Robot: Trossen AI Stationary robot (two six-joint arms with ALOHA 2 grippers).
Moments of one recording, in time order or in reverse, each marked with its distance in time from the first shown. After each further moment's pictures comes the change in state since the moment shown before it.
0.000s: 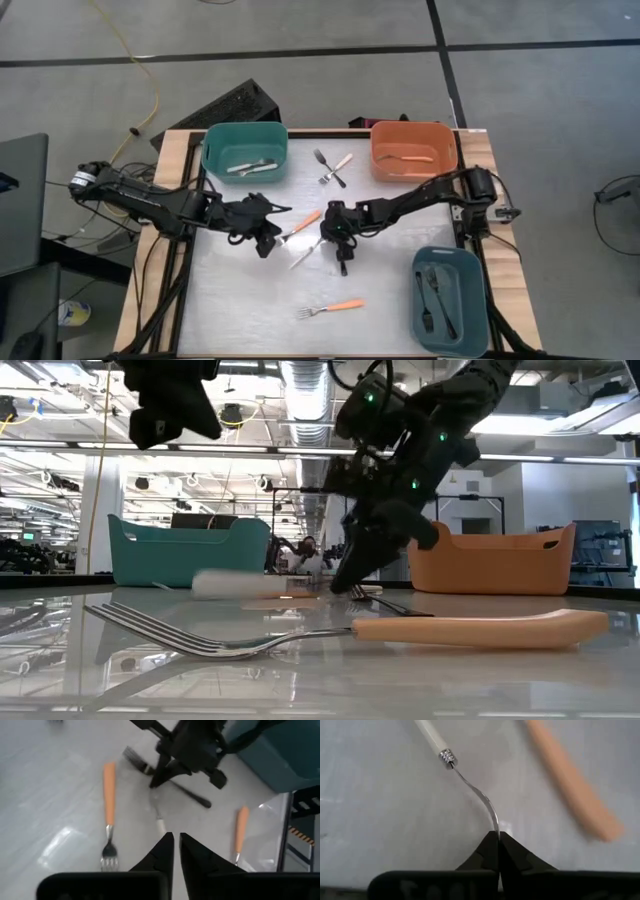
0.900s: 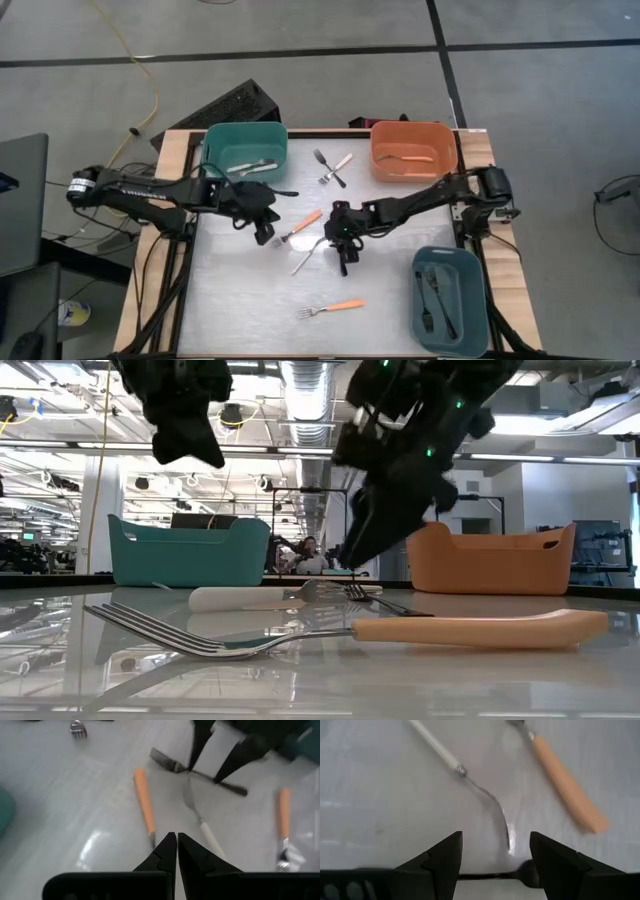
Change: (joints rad) left arm 0.190 0.000 -0.020 -0.048 0.117 0.301; right arm 0.034 -0.089 0.002 -0.094 0.011 0.050
